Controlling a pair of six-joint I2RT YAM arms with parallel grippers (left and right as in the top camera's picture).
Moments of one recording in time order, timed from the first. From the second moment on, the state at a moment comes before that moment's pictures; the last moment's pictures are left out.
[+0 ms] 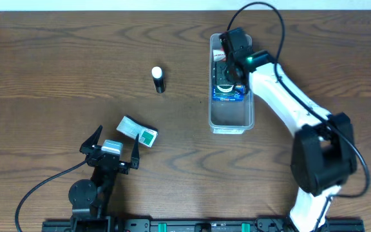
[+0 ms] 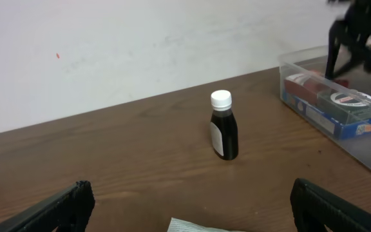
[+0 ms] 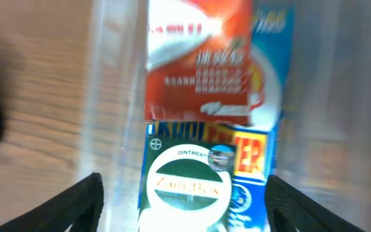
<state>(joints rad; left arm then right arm) 0.01 0.01 0.02 -0.10 0.23 0.17 0.40 1.95 1.56 -0.69 0.08 0.37</state>
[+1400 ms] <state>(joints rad) 0.01 0.01 0.02 -0.10 0.23 0.17 -0.21 1.62 1.48 -0.98 0.14 0.28</state>
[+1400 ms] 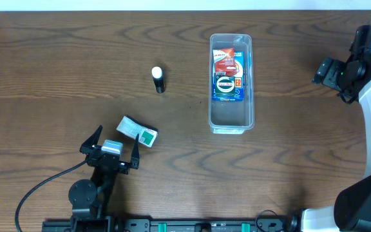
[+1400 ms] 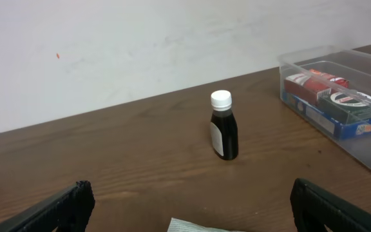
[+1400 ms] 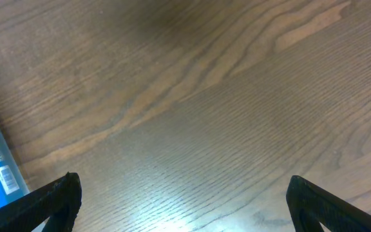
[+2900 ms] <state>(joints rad) 0.01 0.33 0.50 -0.58 0.40 -0.04 -0.21 1.62 1.48 -0.98 0.14 0.28</state>
